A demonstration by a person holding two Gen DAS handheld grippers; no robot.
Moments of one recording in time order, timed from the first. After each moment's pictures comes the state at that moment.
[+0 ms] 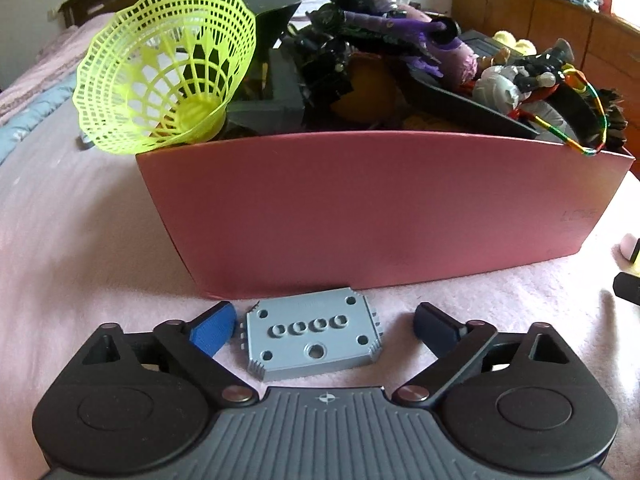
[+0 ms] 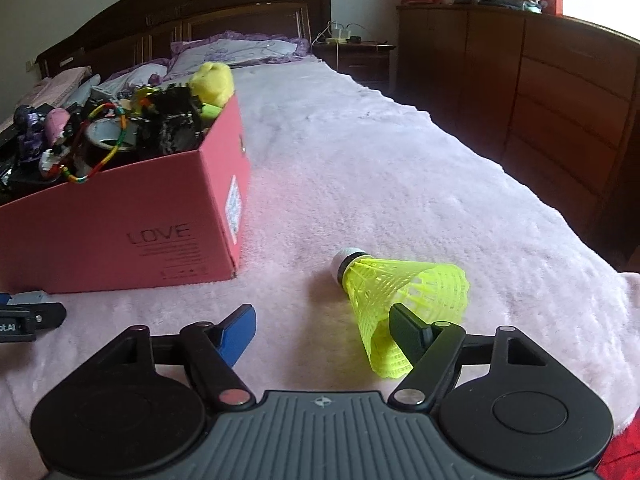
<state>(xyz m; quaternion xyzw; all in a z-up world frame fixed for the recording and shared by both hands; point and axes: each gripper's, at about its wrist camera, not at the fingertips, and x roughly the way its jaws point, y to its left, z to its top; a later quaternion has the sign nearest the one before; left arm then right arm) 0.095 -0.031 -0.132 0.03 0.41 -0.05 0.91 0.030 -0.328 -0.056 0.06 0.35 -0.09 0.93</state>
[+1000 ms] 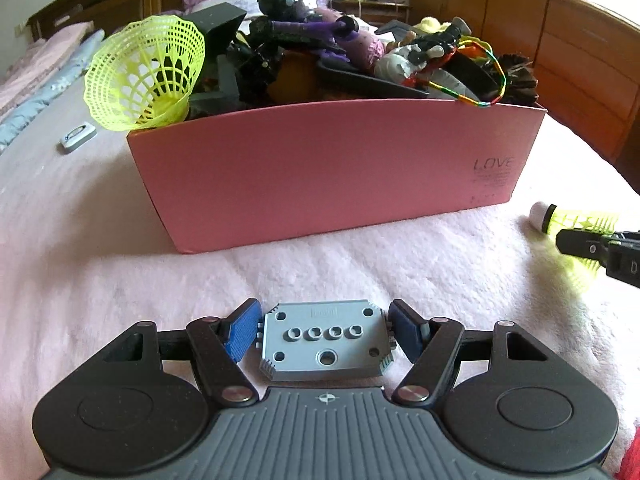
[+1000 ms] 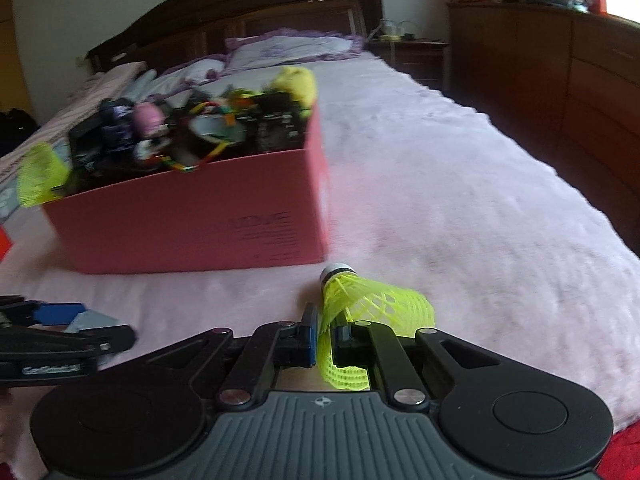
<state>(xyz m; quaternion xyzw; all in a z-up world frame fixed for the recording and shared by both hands) 0.030 -0.042 -0.118 0.05 0.42 -0.10 0.90 0.011 -0.300 -0.035 0.08 0.36 0.01 0.93</state>
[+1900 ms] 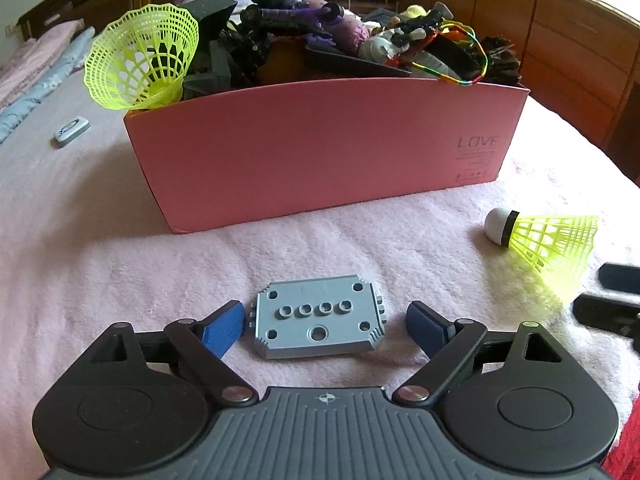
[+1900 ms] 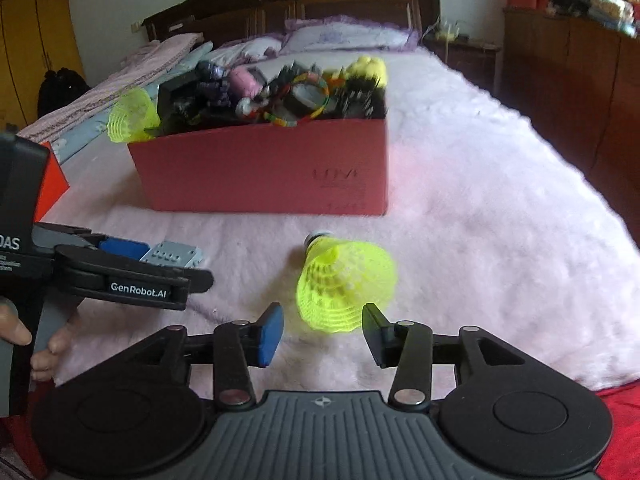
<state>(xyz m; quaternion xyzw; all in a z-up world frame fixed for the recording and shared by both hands) 0.034 -0.029 -0.122 0.06 0.43 -0.12 0.89 -0.068 -0.279 -0.008 0.03 0.37 0.07 0.93</state>
